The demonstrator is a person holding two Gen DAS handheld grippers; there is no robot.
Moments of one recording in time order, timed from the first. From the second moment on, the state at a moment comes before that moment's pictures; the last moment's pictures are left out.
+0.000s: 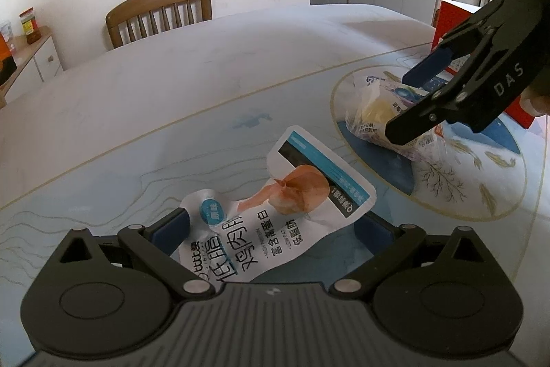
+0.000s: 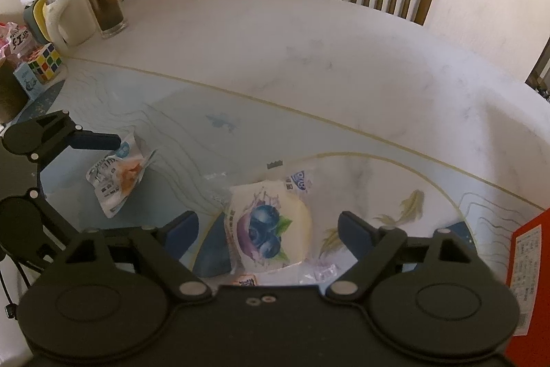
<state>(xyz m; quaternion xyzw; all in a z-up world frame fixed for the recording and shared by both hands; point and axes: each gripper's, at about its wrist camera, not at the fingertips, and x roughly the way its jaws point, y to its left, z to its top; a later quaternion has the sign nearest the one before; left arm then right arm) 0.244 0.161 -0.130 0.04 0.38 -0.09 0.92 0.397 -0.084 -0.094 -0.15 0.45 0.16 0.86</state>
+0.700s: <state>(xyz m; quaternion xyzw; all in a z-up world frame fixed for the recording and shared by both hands) 0.245 0.166 -0.116 0.05 0.36 -0.05 0.93 0.402 -0.090 -0.107 -0.14 0.47 0.15 0.86</state>
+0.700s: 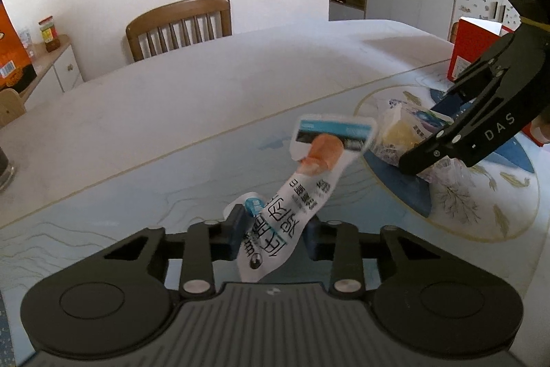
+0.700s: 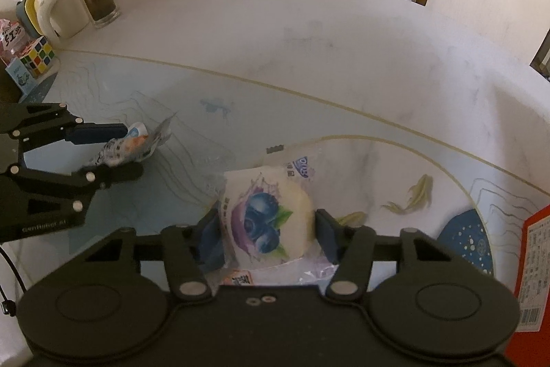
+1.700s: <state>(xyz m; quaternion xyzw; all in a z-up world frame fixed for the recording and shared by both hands) 0.216 0.148 -0.095 0.04 0.33 -0.04 0.94 0.364 -0.106 -0.089 -0.15 0.44 0.16 0.87</state>
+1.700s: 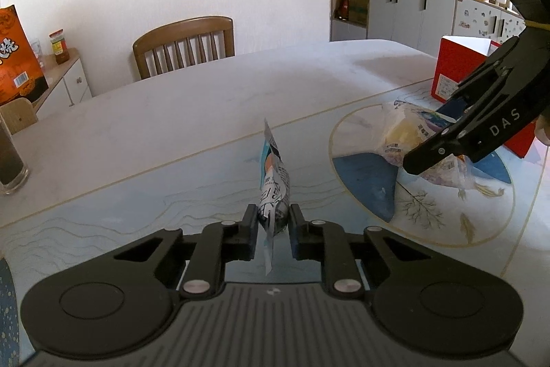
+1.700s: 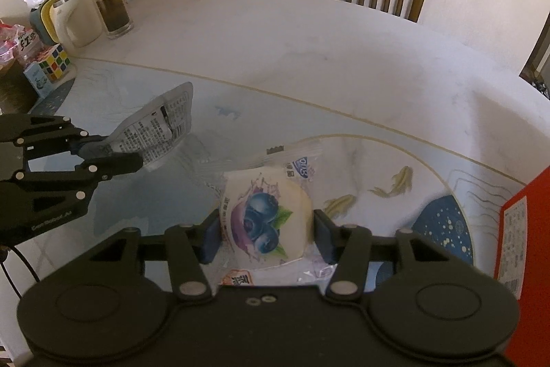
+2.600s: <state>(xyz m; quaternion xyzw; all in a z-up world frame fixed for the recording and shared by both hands) 0.220 0.132 -0.078 0.04 0.32 -0.06 0.95 0.356 -0.115 -0.081 -0.15 0.44 0.16 0.87</state>
